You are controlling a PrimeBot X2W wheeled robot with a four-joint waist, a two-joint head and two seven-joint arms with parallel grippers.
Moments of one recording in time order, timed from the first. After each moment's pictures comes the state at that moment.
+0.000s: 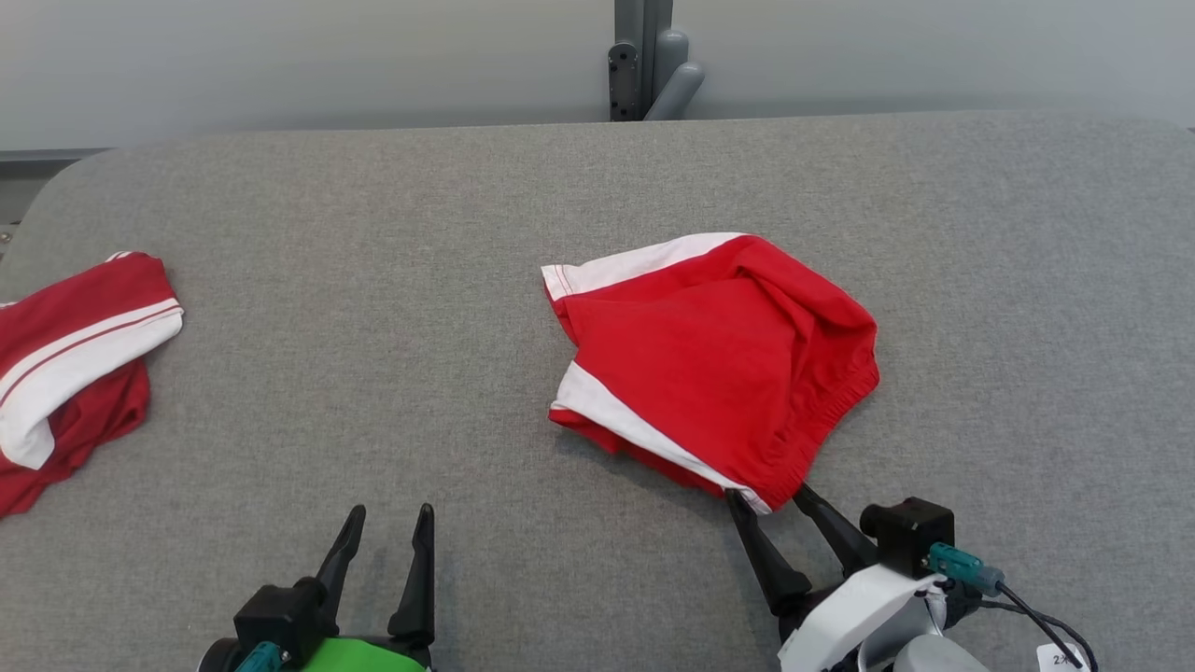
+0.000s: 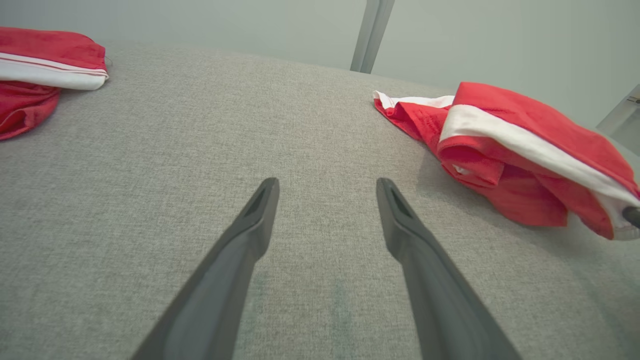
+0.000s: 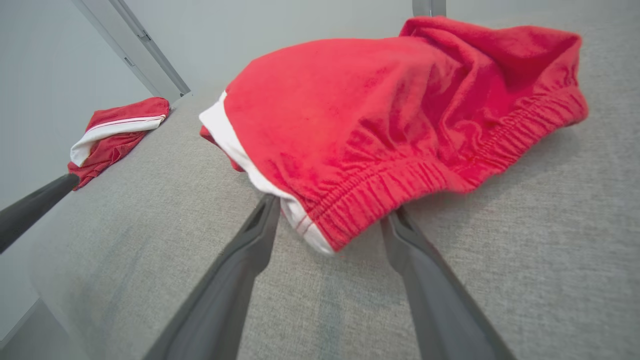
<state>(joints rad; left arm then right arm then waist) 0.03 0.05 -0.14 0.29 -0.28 -0.13 -0.26 -0.16 -0.14 0.46 0.41 0.49 0.13 -0.26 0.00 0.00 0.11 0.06</state>
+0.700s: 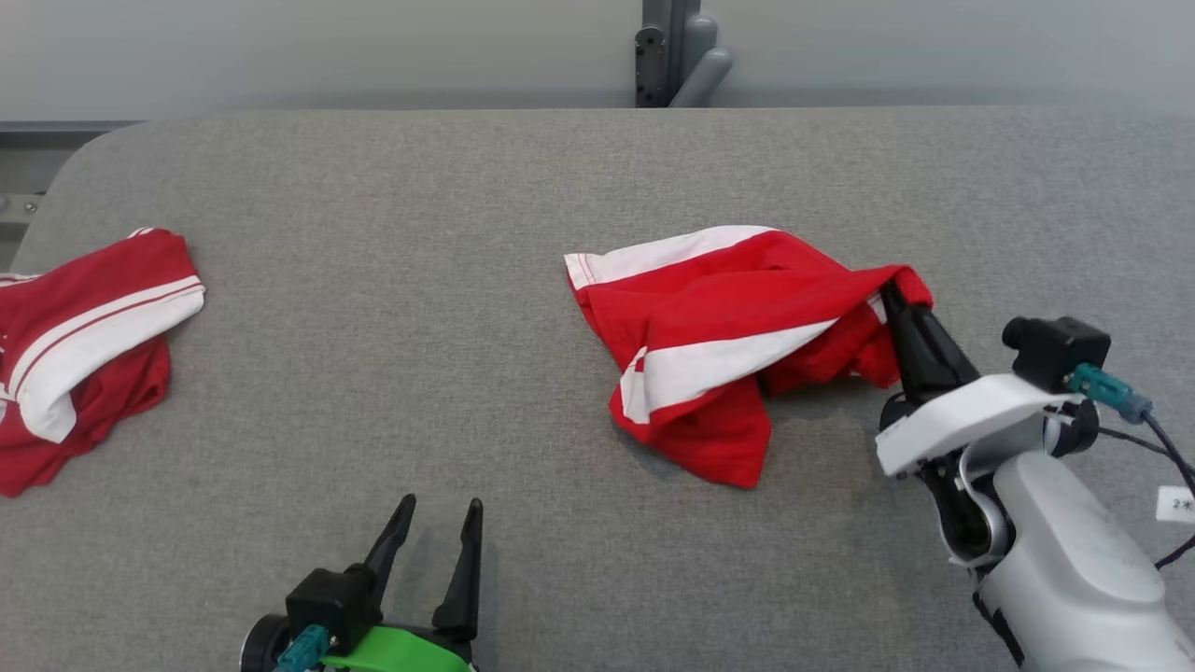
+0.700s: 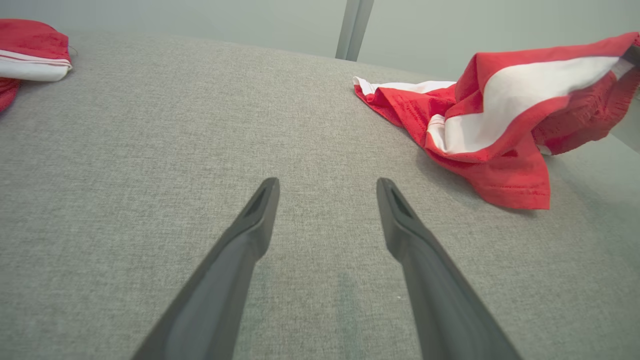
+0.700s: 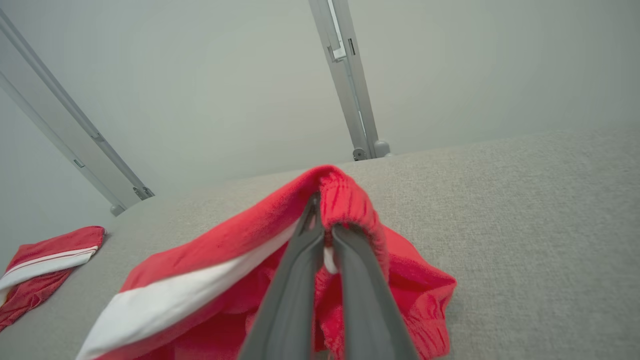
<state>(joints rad) 0.00 0.05 -0.22 0.31 -0.28 -0.13 -0.26 -0.39 -0.20 0.27 0.45 0.59 0.13 -0.26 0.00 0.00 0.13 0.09</state>
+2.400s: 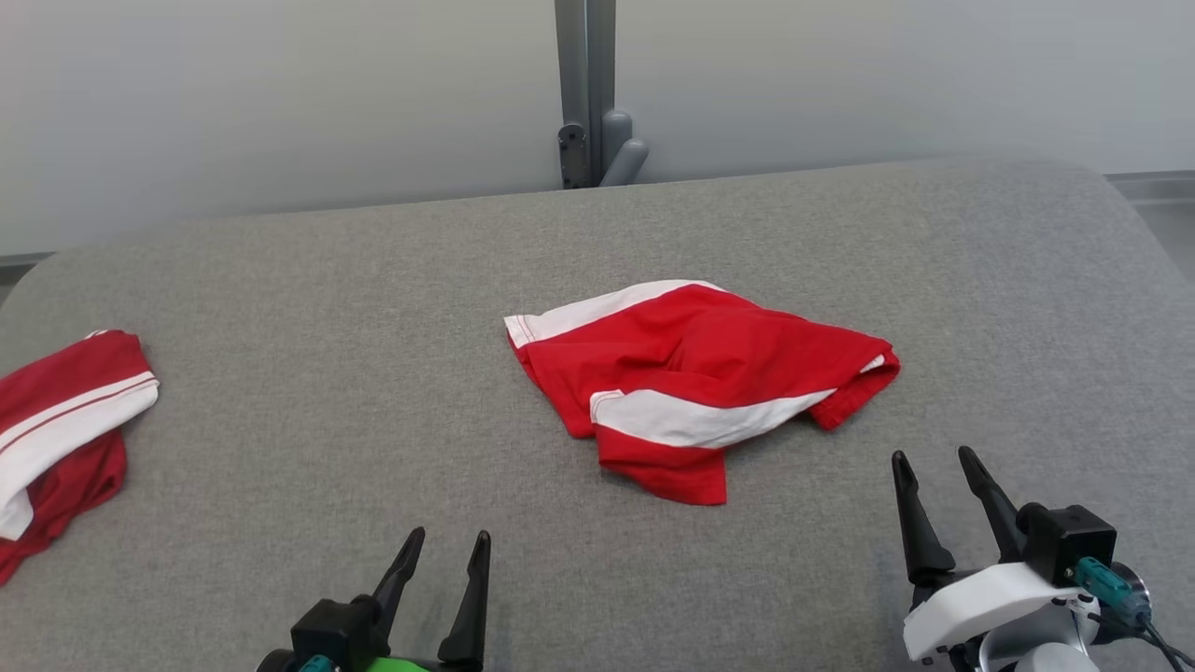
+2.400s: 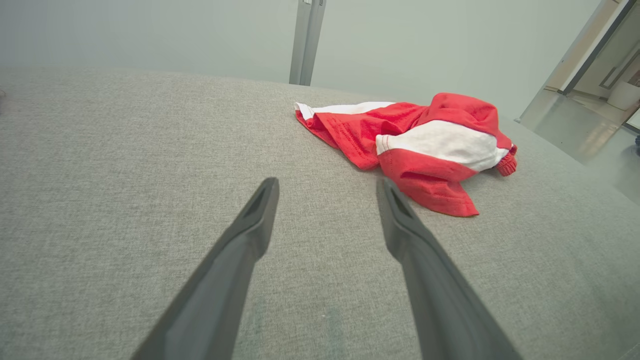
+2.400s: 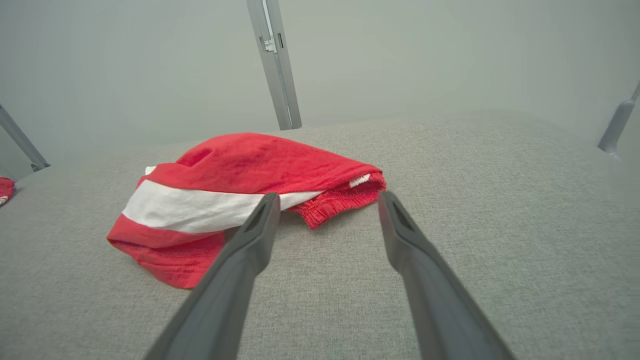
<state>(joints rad) 0.04 0.05 -0.26 0.31 -0.31 -0.13 -0.26 -0.03 -0.09 0.03 0.30 0.22 0.13 -0.26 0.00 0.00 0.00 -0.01</state>
